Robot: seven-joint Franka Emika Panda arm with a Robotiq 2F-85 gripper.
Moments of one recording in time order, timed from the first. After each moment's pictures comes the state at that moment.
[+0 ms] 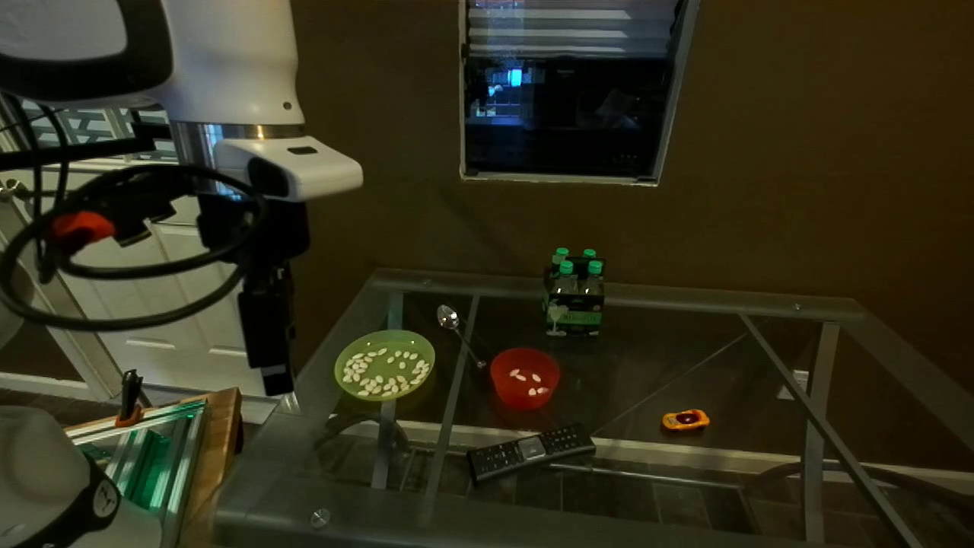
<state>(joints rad) -0.06 -0.83 0.00 -2.77 -0.14 1.86 0.00</state>
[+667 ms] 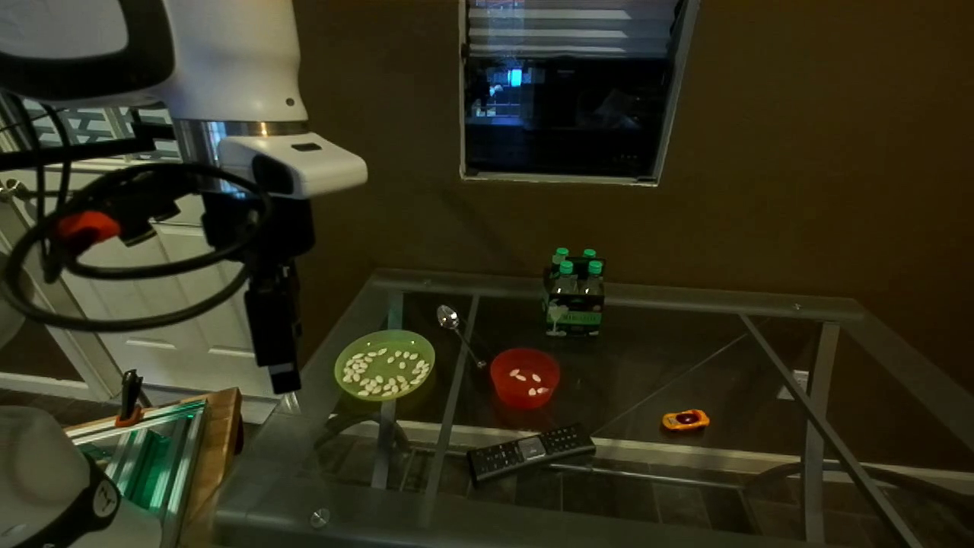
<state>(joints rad) -0.06 -0.82 -0.01 -2.76 -0.15 1.88 -0.01</state>
